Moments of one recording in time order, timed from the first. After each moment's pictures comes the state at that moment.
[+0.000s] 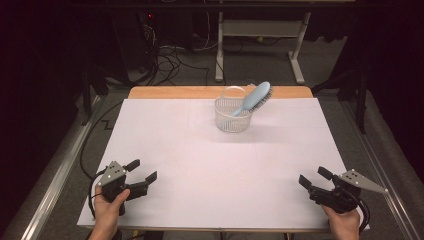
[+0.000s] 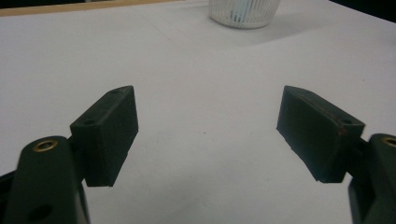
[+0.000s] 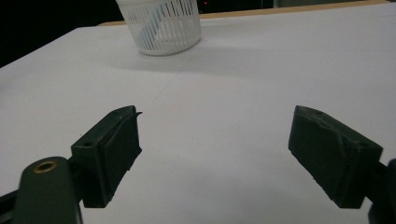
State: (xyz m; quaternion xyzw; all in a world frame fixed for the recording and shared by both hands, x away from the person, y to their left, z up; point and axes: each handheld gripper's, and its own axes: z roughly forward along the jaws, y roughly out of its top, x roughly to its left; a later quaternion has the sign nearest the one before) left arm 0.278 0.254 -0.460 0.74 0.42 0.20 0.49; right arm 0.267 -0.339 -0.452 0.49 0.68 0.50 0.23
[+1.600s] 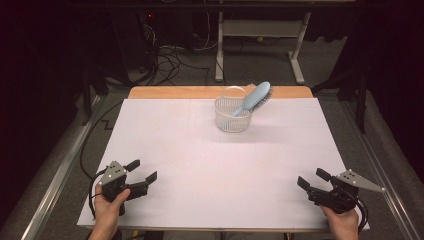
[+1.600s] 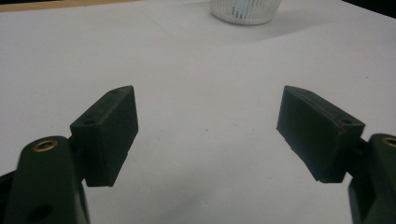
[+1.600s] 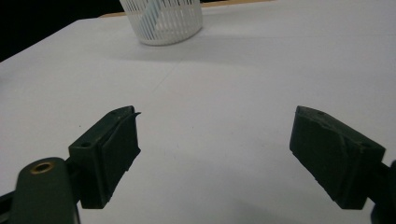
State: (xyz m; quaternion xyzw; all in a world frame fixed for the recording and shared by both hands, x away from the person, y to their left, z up) left arm 0.279 0.254 -0.461 0.74 0.42 0.19 0.49; right arm 0.270 -0.339 -0.458 0.49 0.68 0.50 0.21
